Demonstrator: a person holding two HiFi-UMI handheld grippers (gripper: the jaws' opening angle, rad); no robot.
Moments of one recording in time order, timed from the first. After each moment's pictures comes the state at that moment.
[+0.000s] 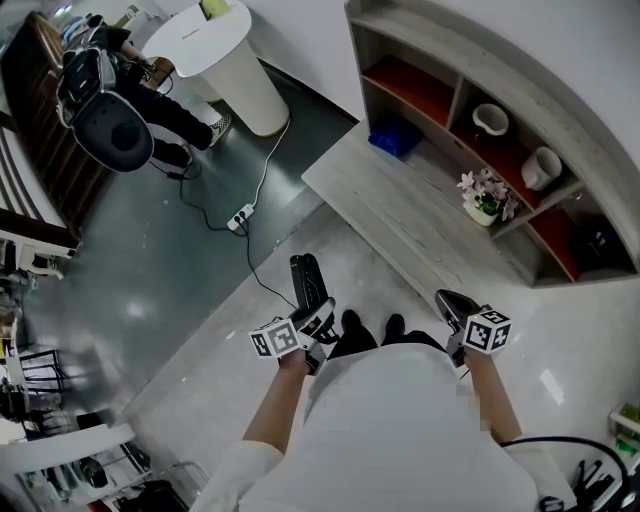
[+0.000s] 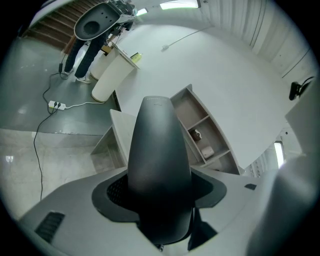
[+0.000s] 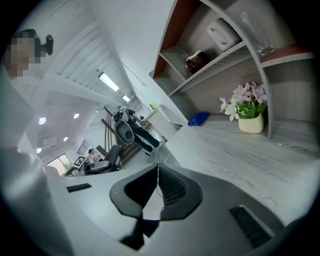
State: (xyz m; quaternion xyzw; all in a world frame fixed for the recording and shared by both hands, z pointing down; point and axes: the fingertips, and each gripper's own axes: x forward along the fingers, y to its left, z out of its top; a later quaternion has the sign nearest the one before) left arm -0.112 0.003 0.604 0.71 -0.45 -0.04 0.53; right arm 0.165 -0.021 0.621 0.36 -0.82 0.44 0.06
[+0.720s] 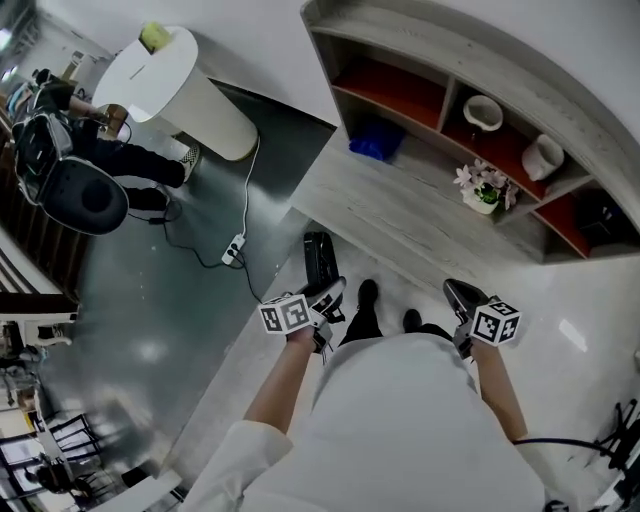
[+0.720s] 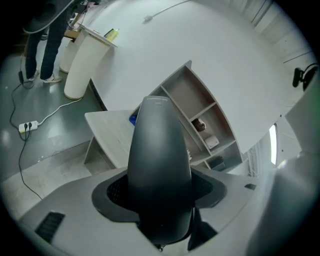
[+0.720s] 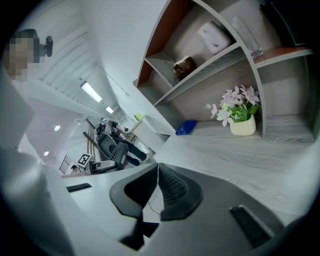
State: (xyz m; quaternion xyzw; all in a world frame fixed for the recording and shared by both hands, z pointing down) left arm -0.131 -0.147 0.631 0.78 -0.37 0.08 0.51; right arm 0.140 -0.082 0.624 0.46 -0.76 0.46 0.02
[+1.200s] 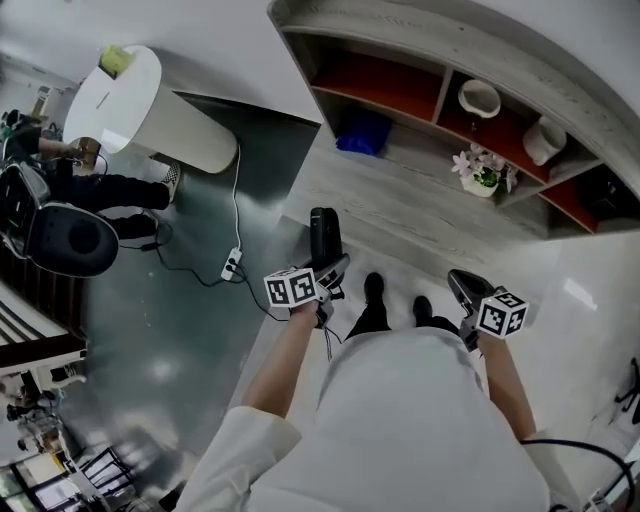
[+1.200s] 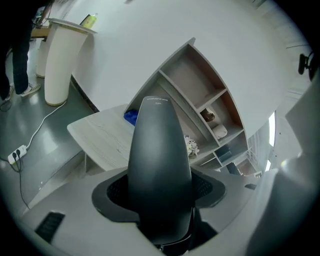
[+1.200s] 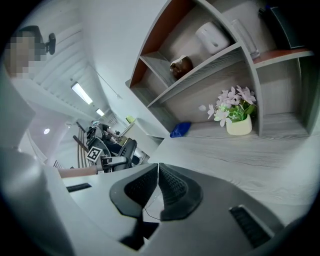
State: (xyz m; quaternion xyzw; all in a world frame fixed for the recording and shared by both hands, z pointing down) left arm -0.122 -0.237 0.669 0.80 -0.30 0.17 0.49; right arm 0.124 -0.104 0.629 0.50 -0.73 0.46 0.01
